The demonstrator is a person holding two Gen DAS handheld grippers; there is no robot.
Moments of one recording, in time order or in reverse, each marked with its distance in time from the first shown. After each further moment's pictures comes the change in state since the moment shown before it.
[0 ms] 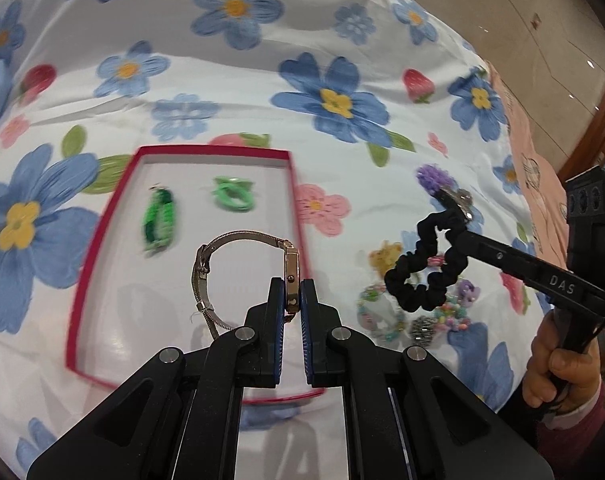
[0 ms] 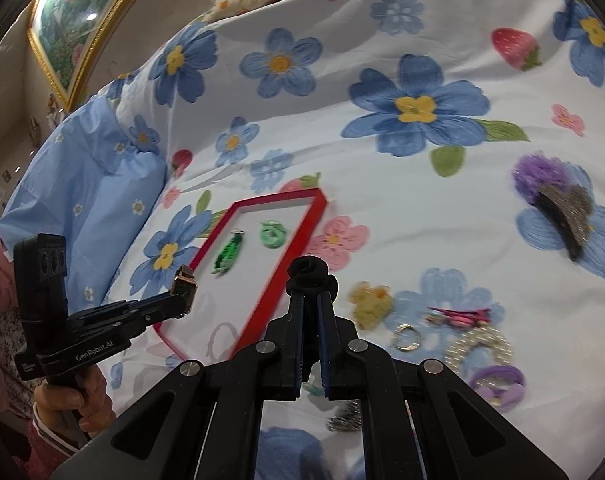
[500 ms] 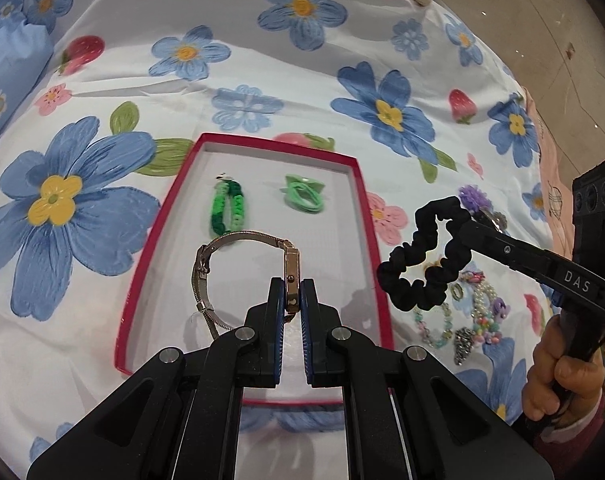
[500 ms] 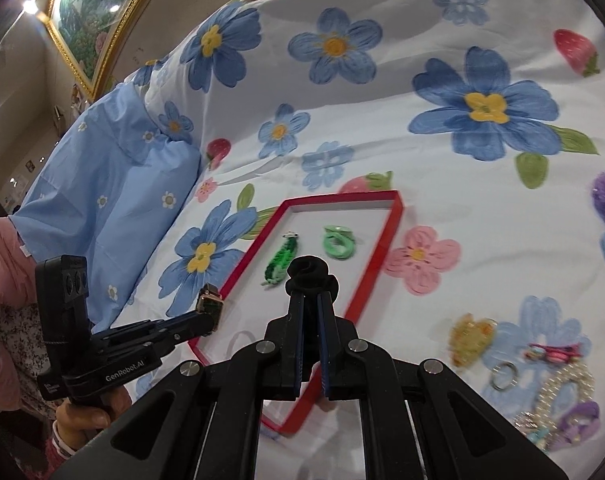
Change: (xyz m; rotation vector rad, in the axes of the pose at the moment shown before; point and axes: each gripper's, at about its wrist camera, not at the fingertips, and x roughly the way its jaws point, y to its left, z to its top) left arm 0.000 0.057 0.000 -0.098 -0.007 0.058; right arm 0.056 0.049 0.019 -0.023 0.032 0.107
